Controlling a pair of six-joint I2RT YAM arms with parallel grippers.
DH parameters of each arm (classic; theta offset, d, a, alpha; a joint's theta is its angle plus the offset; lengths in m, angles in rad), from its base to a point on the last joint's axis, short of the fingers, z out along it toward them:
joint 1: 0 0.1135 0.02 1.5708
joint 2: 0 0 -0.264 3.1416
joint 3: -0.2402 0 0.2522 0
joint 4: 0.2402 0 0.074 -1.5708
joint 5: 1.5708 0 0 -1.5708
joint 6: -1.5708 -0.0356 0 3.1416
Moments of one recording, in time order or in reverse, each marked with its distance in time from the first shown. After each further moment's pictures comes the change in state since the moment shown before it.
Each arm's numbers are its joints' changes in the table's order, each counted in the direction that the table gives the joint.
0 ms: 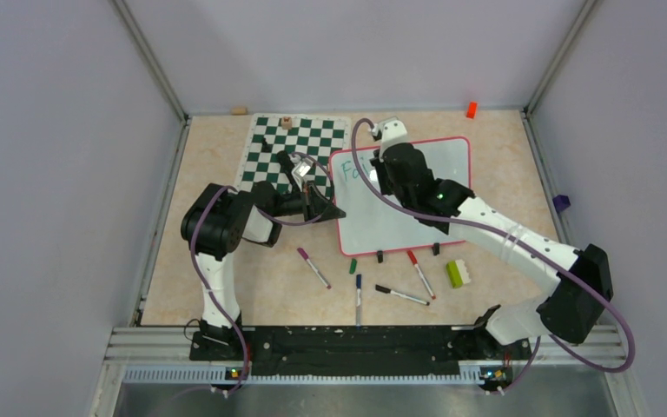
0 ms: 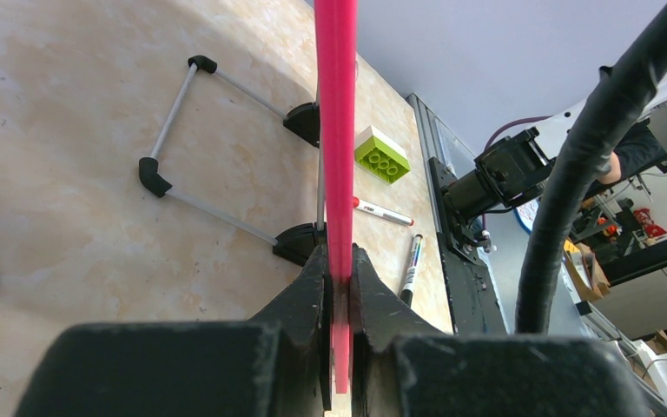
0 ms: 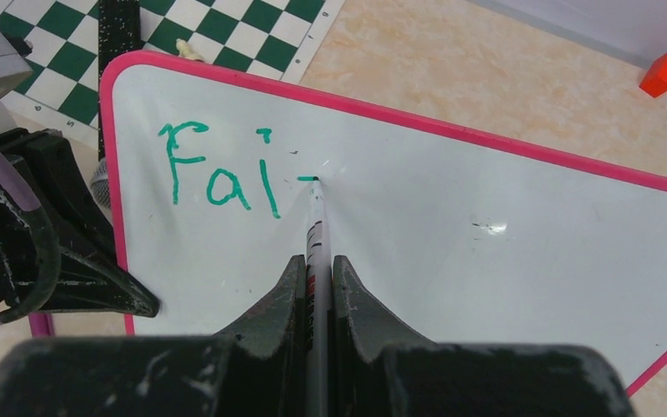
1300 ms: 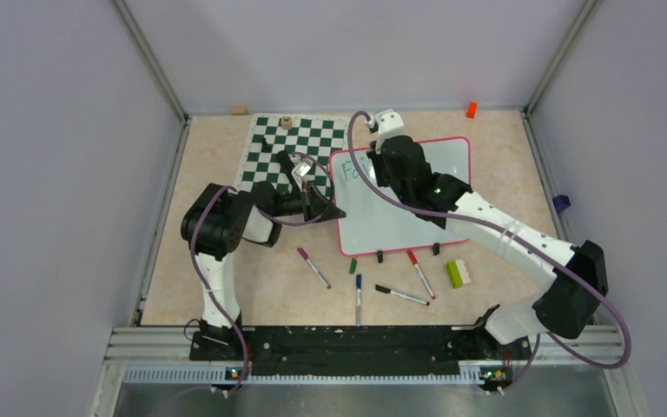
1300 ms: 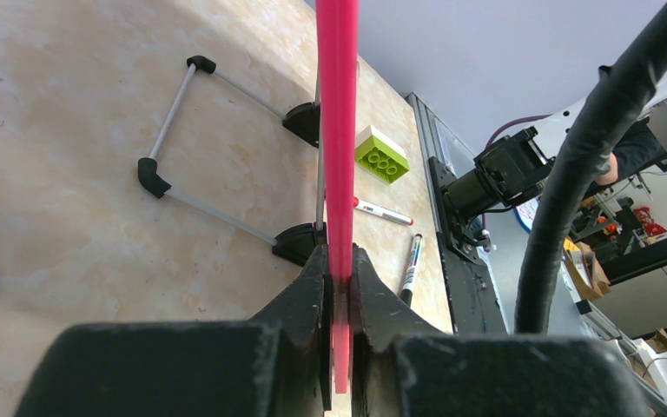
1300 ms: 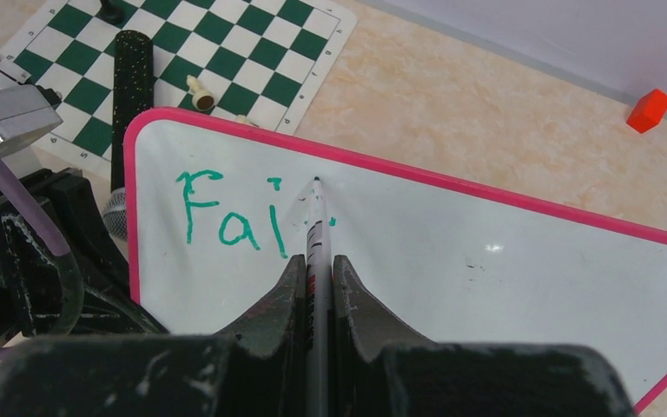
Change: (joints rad) left arm 0.000 0.000 0.000 -0.001 0.001 0.000; right arm -0.002 -0.032 -0.059 -0.031 0.007 0.036
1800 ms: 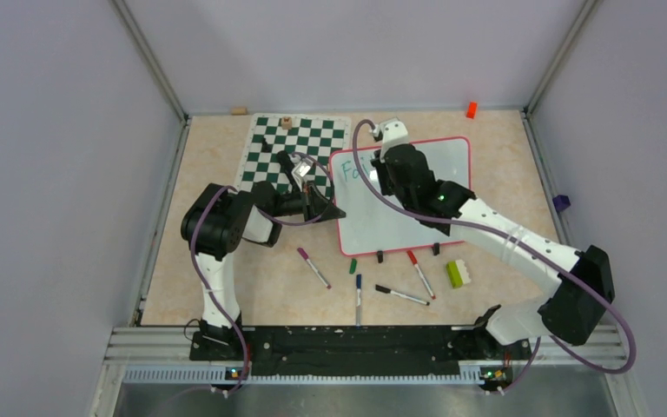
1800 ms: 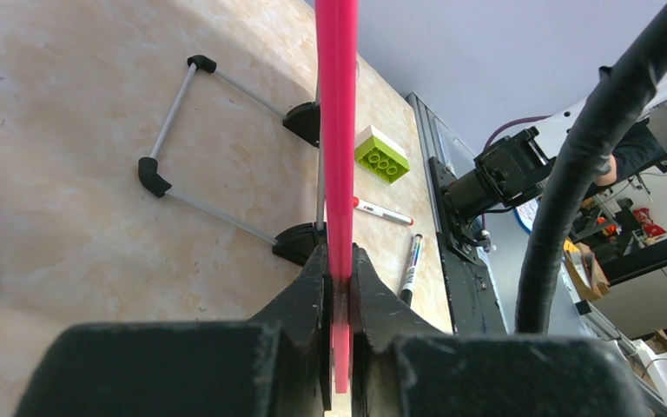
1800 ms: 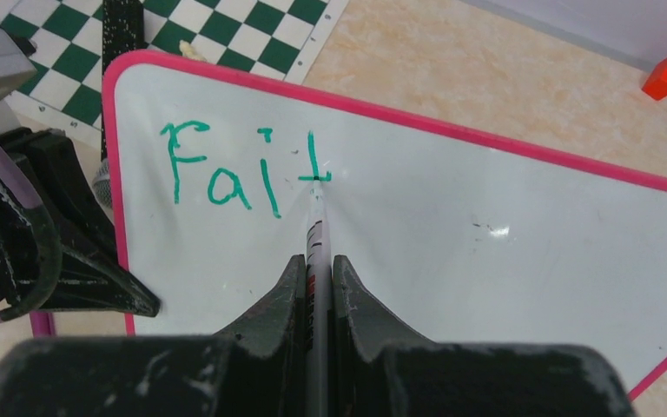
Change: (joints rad) left arm 0.000 0.000 0.000 0.002 -0.001 0.000; right arm 0.000 0.037 0.068 0.008 -0.005 -0.028
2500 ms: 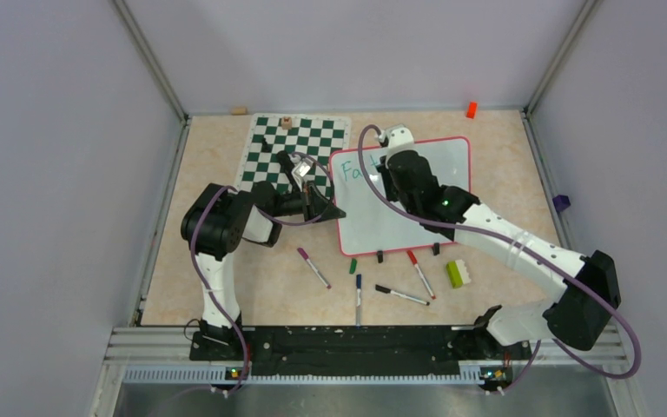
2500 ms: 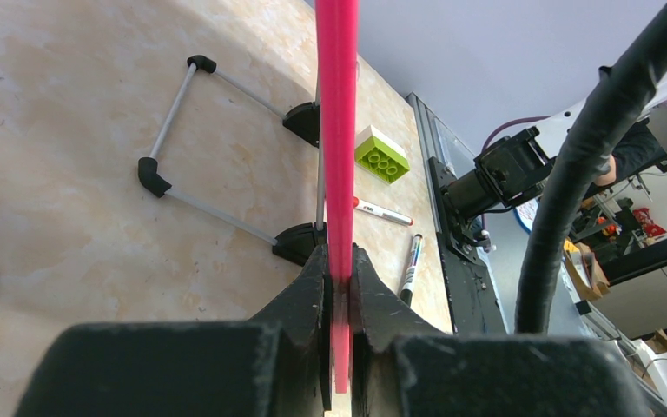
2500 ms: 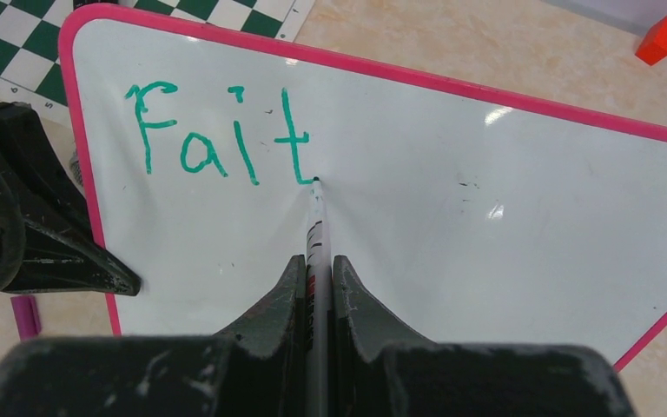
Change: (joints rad) left arm 0.000 0.000 0.000 0.000 0.000 0.000; right arm 0.000 0.047 0.063 0.030 0.026 -0.037
